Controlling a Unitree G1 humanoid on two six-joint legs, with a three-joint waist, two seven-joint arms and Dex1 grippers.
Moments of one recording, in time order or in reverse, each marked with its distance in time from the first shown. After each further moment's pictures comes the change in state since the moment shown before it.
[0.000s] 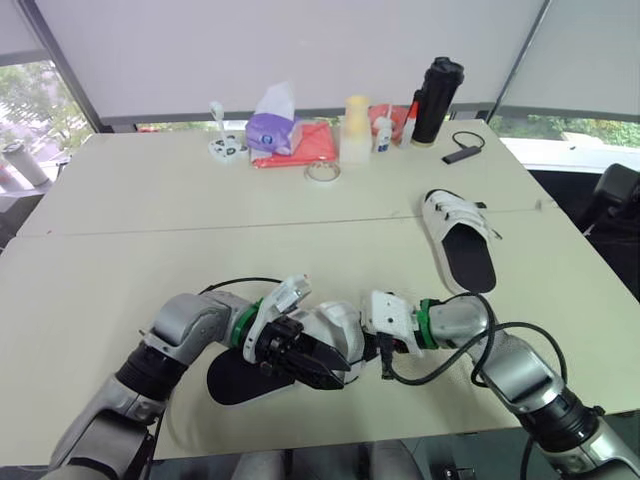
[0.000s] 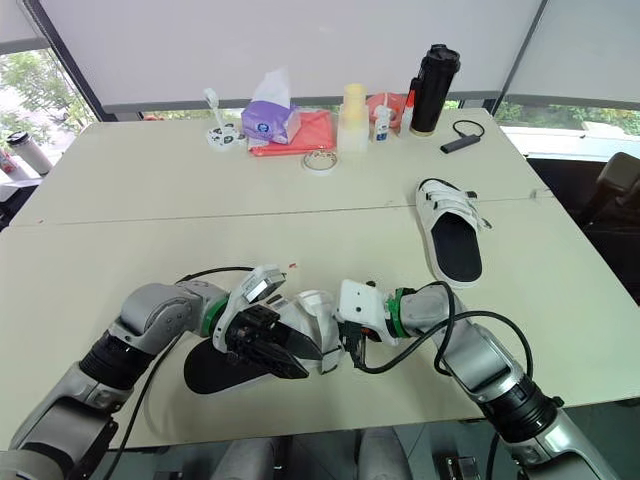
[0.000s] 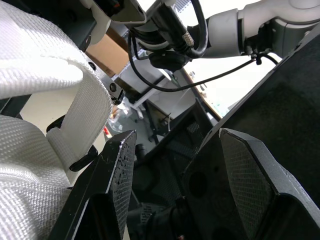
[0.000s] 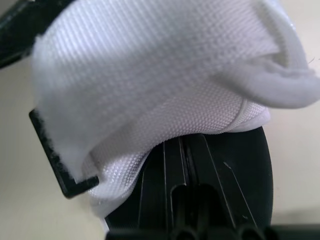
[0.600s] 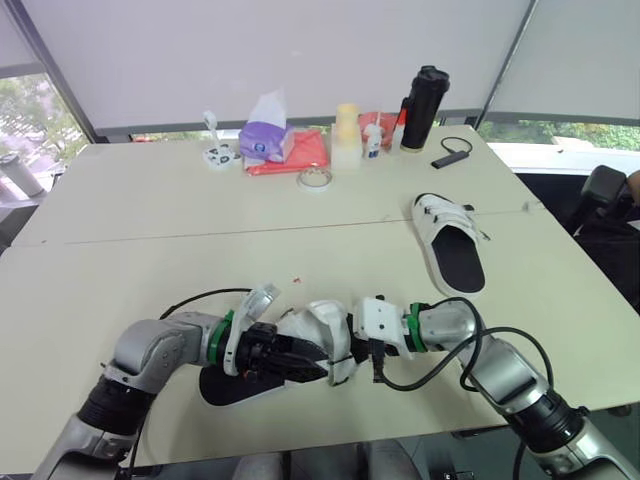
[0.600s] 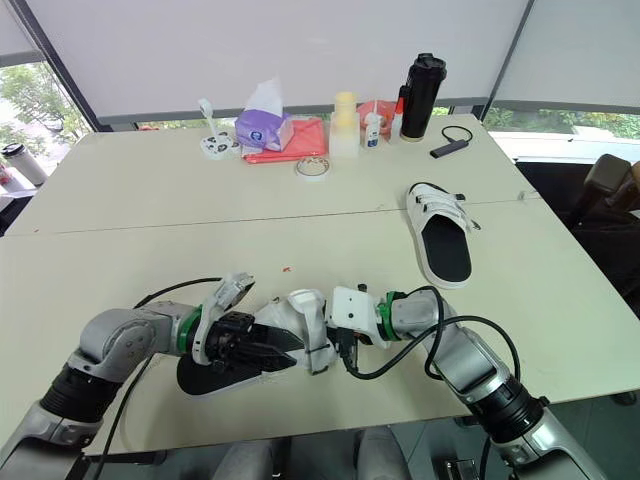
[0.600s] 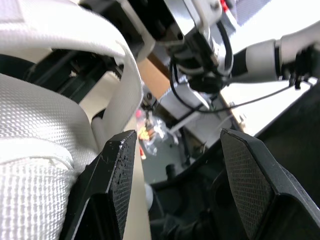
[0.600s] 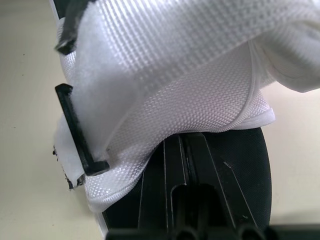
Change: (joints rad) left arm 0.197 0.054 0.195 -0.109 -0.154 0.056 0.225; right arm -0.002 0.040 0.034 0.055 -0.017 -0.066 -0.017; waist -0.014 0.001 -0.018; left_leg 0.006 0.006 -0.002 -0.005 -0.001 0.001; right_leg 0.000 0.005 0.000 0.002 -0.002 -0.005
